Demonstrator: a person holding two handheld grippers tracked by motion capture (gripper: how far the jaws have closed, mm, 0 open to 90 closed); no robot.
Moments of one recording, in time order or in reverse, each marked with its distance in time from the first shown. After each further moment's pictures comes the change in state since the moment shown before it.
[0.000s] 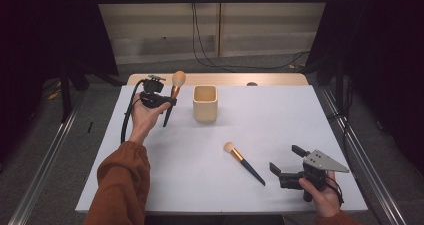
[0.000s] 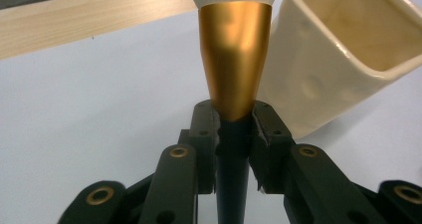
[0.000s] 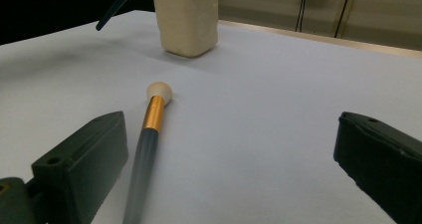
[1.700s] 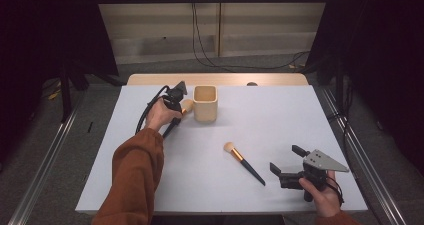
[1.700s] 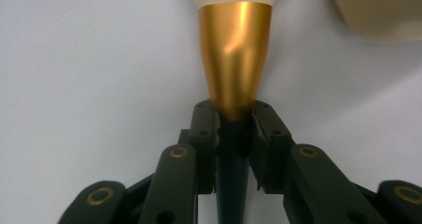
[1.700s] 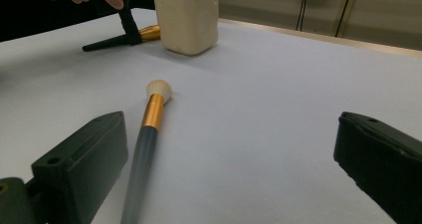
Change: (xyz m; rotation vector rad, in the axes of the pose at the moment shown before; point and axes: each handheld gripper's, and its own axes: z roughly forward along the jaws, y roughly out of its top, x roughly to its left) left arm -0.015 0.010 0.079 0.649 0.123 0.037; right arm -0.001 0.000 0.000 0.007 0.003 -0.005
